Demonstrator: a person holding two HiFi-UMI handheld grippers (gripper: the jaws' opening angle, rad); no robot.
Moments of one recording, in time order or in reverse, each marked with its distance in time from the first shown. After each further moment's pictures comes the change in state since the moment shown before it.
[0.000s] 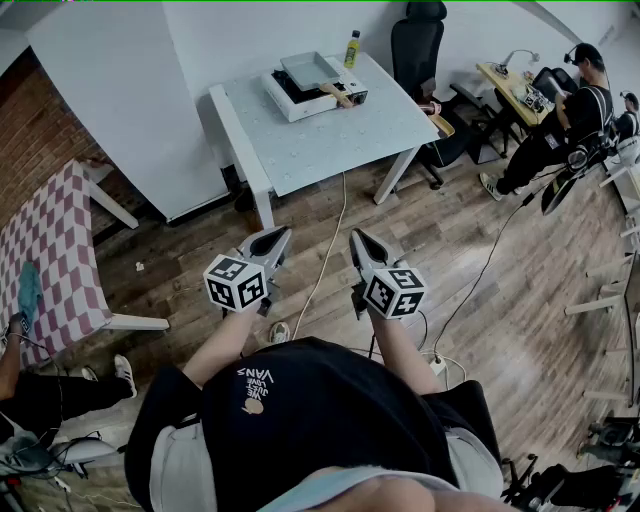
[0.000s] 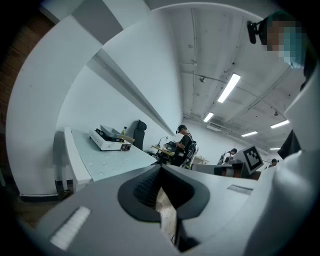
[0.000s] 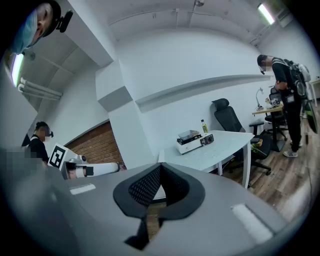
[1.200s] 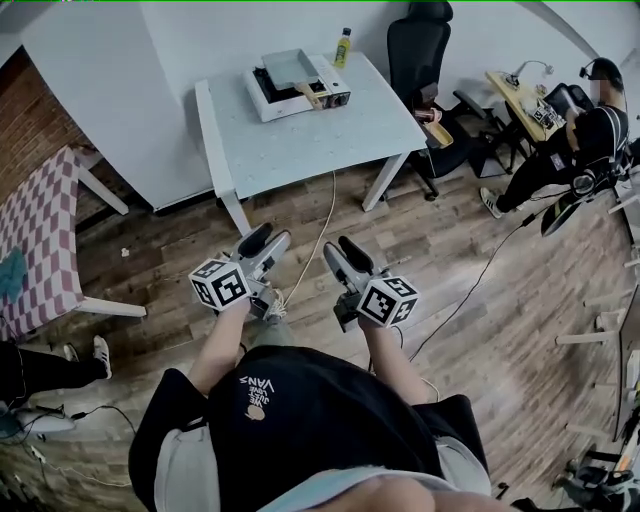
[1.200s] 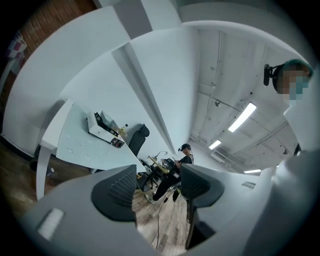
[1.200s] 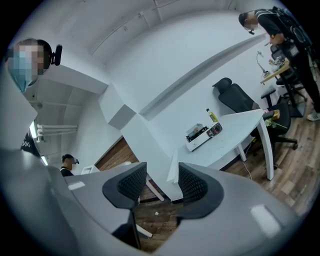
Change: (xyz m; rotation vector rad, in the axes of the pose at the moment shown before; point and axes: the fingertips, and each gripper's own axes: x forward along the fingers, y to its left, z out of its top) left arm 0.102 -0.051 -0.007 -0.300 -0.177 -0.009; right arm -0.024 -0.088 0.023 0.238 -0.002 0.296
